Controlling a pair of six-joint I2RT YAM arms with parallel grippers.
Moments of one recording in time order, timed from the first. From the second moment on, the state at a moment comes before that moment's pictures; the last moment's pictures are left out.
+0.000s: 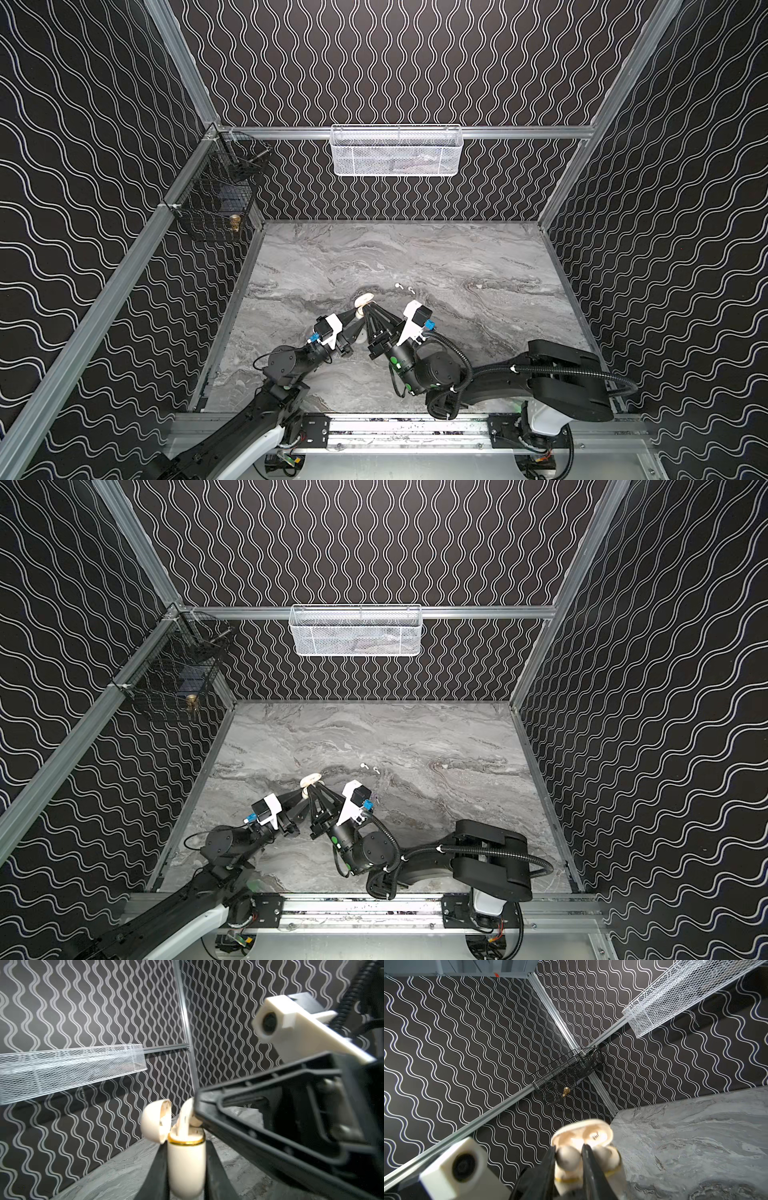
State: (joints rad) left arm -0.56 0.65 0.10 0.94 0.31 0.05; right arm 1.39 1.67 0.74 1.38 0.65 0.34
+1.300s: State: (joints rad) left arm -0.56 0.74 0.12 1.02 0.36 0.06; right arm 1.28 1.33 0.92 0.44 0.48 0.34
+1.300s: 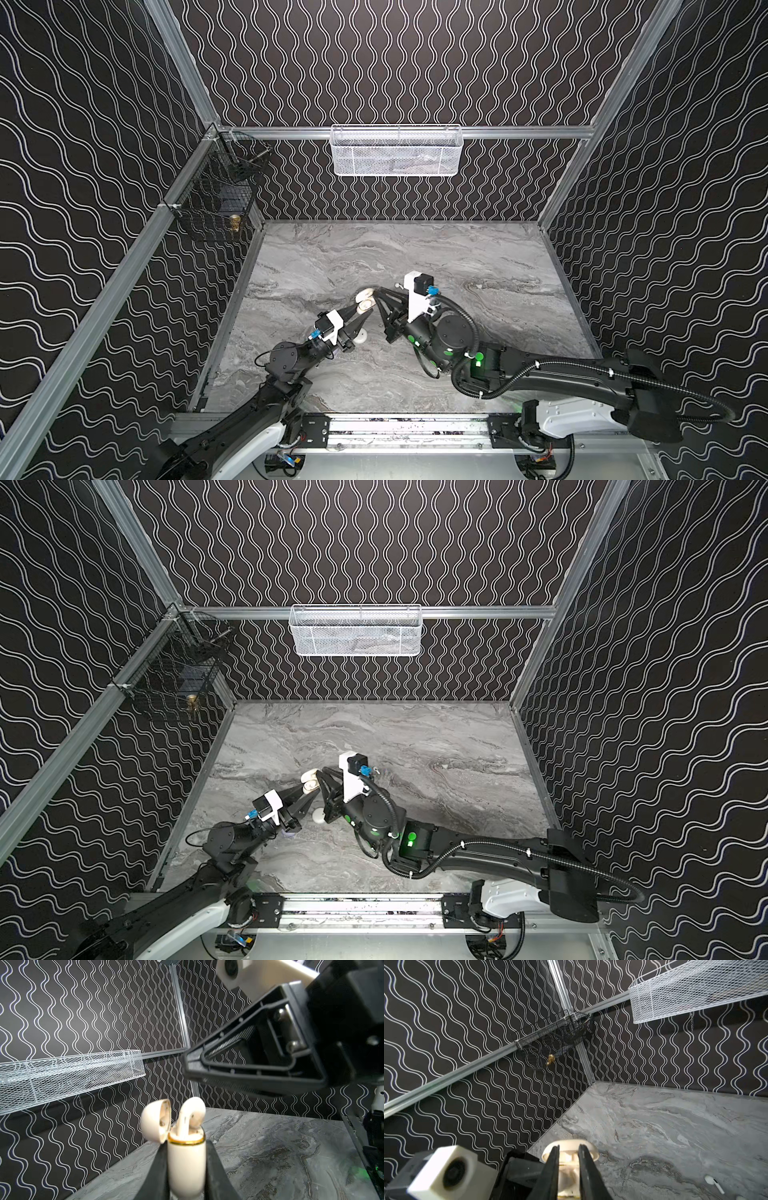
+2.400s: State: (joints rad) left arm -0.57 0.94 0.23 0.97 0.58 0.10; right arm 0.86 1.38 1.24 -0.15 0.11 0.28
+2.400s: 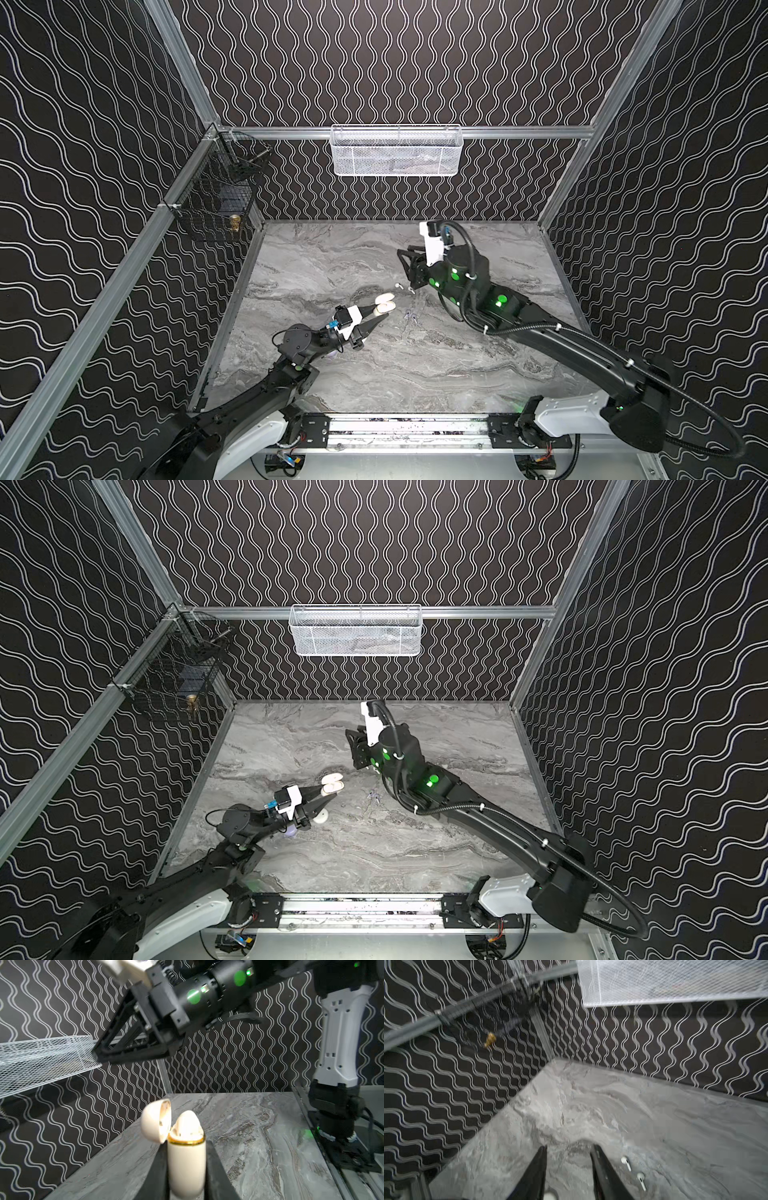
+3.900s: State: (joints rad) left arm -0.25 1.34 0.51 0.42 0.06 -0.47; right arm 0.88 1.31 0.88 0.03 0.04 0.28
